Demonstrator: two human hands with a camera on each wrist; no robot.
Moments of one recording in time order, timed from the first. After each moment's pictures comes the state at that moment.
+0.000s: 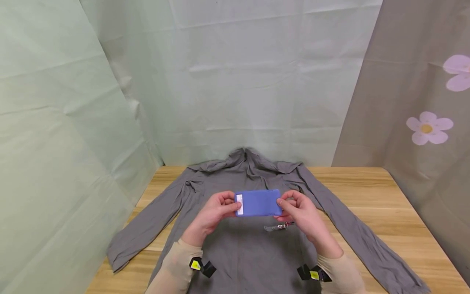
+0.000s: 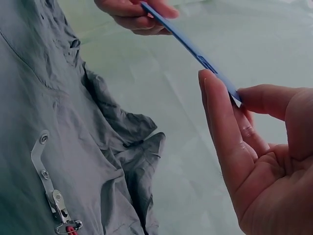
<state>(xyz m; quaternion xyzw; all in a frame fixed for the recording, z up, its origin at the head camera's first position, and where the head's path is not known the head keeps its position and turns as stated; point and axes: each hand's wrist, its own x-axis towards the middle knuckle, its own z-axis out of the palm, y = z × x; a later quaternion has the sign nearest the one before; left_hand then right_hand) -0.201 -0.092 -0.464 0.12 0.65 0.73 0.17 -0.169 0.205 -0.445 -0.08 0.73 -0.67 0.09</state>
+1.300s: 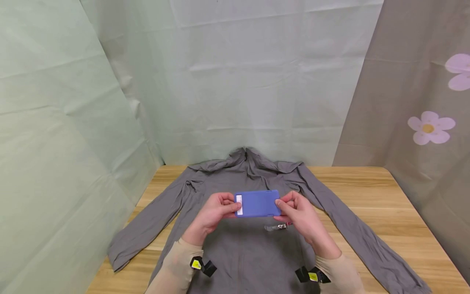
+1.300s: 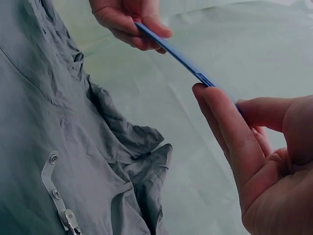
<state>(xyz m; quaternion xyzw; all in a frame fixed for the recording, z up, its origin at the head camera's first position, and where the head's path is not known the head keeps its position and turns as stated) -0.203 -0.093 -0.468 0.09 0.66 0.73 0.16 -0.169 0.195 -0.444 -0.05 0.72 -0.69 0.09</state>
